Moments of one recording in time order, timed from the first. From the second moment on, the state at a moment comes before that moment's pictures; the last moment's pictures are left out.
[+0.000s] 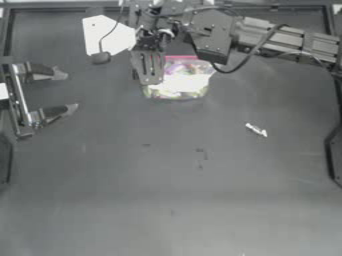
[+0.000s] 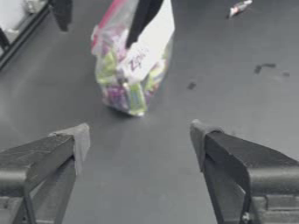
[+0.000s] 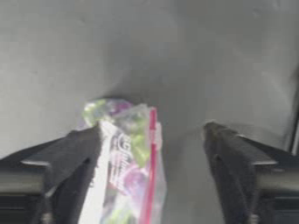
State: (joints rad) left arm 0.43 -0.87 1.19 0.02 0.02 0.06; right arm -0.35 0.47 -0.40 -0.11 1.07 -0.43
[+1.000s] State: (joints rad) left arm 0.43 -0.87 1.19 0.02 0.02 0.06; right arm -0.34 0.46 -0.42 -0.11 1.09 -0.44
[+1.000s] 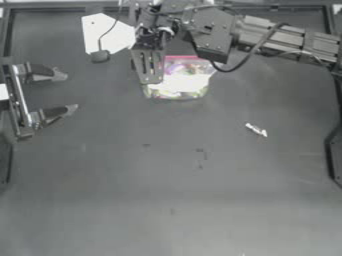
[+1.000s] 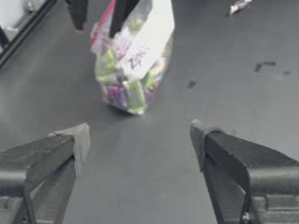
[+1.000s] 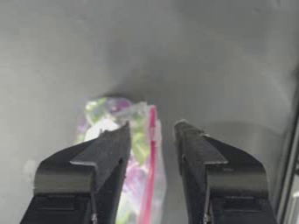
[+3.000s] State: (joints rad) left arm 0.47 -0.89 1.21 0.02 -0.02 0.06; right arm -0.34 0.48 -0.45 -0.09 1.13 -0.46
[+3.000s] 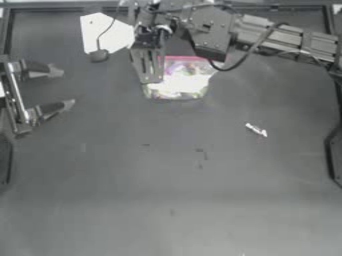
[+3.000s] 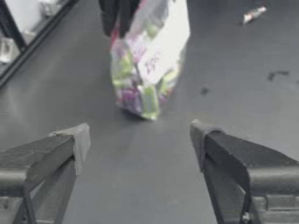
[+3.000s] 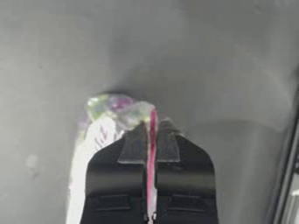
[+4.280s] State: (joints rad) left arm 0.55 -0.35 1.00 0.03 -0.25 0.13; right arm -0.37 0.36 -0.26 -0.03 0.94 -0.46
